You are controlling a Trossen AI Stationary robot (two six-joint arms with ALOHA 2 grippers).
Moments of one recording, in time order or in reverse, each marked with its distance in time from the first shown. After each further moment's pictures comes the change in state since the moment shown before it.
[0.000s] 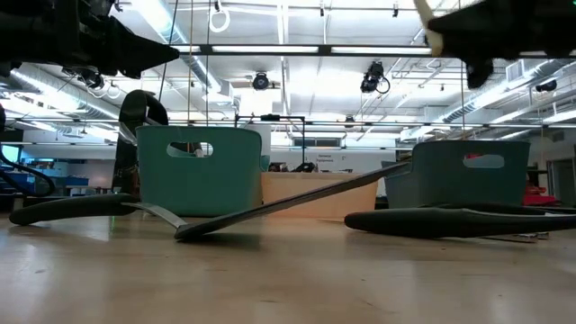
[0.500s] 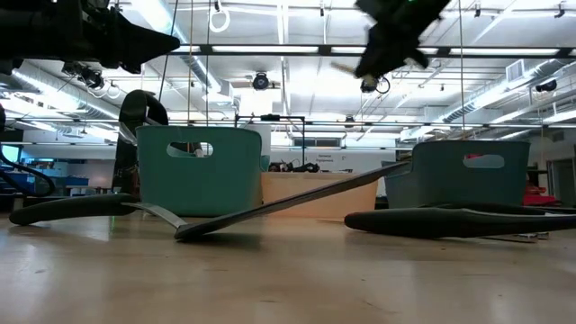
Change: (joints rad) left arm 0.000 0.000 0.000 0.058 -0.002 0.005; right arm -0.576 0.418 0.935 -1.384 -0.219 0.386
